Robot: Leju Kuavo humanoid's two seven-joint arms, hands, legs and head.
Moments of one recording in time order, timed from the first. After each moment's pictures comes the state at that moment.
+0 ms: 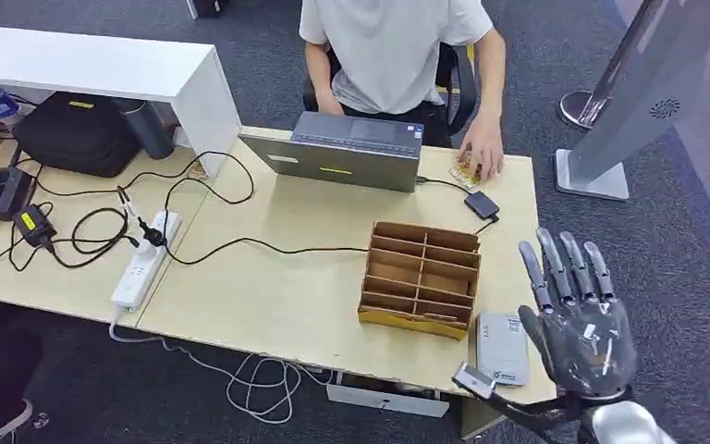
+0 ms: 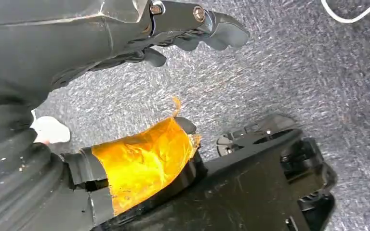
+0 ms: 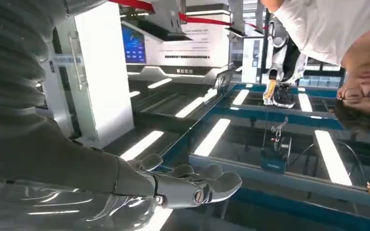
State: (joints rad) left arm -0.12 -0.04 -1.51 -0.14 1.14 0.36 -0.22; right arm -0.06 -0.41 0.44 -1.82 1.55 -0.39 0.15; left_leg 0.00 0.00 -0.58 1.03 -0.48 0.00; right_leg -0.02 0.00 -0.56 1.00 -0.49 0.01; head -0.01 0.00
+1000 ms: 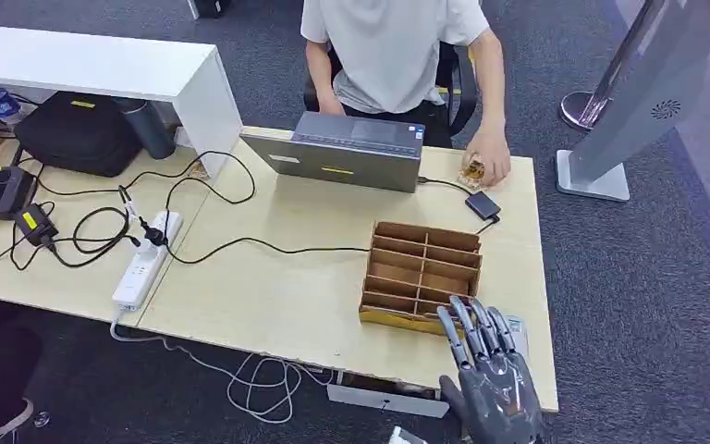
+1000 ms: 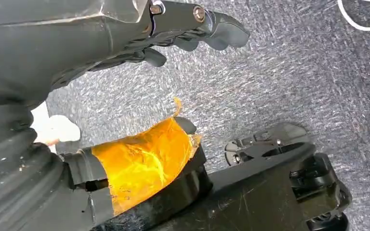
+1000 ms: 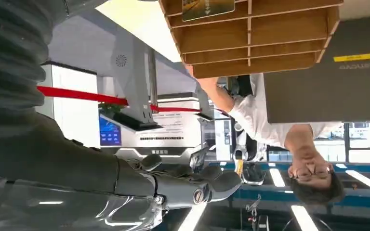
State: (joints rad) left arm -0.13 -0.04 -1.50 -0.14 1.13 0.39 -0.16; right arm 0.03 -0.23 0.61 -1.67 1.46 -0.38 0.14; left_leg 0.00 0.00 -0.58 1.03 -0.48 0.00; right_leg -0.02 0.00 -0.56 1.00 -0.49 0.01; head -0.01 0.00
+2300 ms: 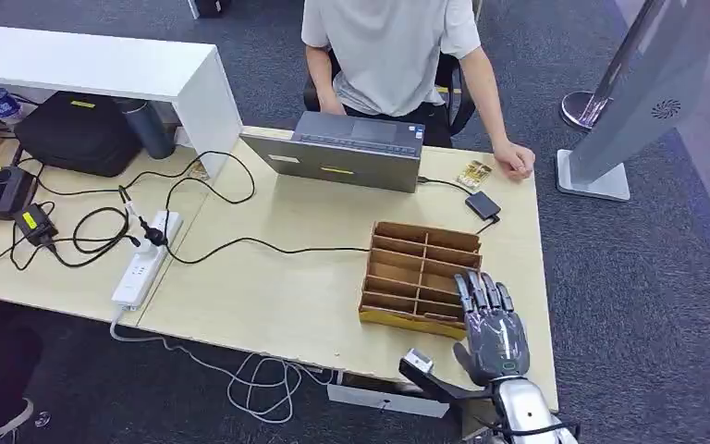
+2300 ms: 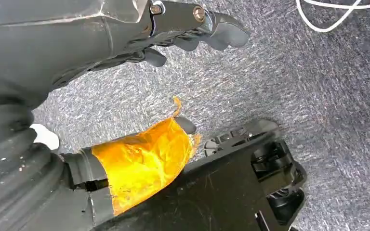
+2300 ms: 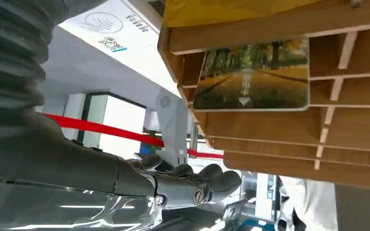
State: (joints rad) left arm -0.16 -0.05 -1.51 -0.14 1.11 0.36 -0.22; right arm -0.19 -0.10 0.52 -1.19 1.36 -0.35 0.15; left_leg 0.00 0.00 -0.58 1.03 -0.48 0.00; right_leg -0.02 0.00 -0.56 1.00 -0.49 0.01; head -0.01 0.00
